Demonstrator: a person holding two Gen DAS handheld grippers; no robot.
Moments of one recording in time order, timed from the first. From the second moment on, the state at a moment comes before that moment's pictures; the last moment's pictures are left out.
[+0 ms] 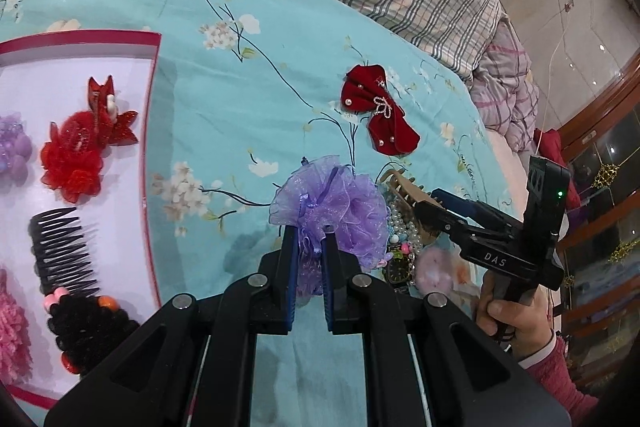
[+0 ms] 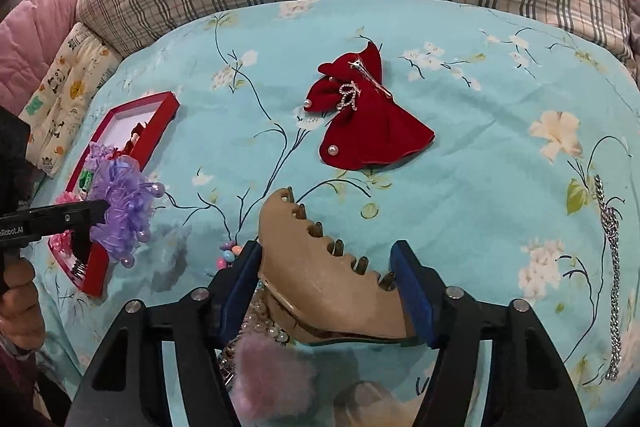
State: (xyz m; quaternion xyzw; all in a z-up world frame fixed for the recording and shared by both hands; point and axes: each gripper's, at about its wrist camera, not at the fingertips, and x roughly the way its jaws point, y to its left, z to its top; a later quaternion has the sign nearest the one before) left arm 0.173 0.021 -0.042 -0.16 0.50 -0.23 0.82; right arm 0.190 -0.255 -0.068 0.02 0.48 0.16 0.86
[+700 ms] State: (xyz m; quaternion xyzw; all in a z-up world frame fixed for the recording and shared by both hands) left arm 0.141 0.110 -0.010 -0.19 0.46 -0.17 0.85; right arm 0.161 -0.175 -0.019 0.07 0.43 0.23 0.87
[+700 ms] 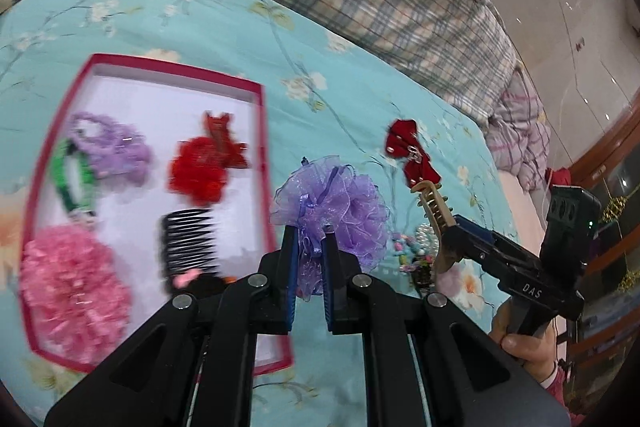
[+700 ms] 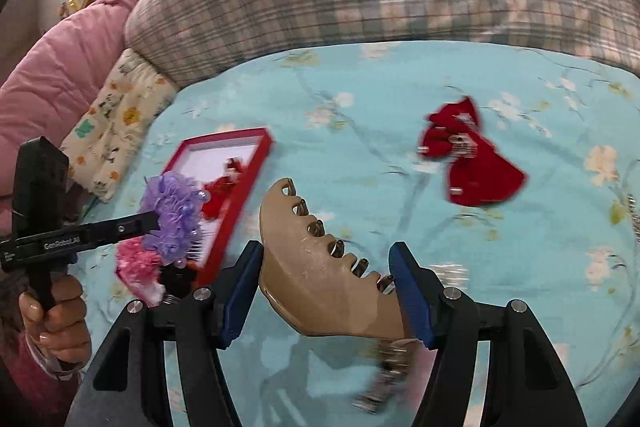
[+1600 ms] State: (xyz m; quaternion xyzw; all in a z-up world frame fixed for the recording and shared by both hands) left arm 0.140 0.243 -0.032 -0.22 0.45 -0.05 0.87; right arm 0.195 0.004 -0.039 0.07 0.44 0.31 0.84
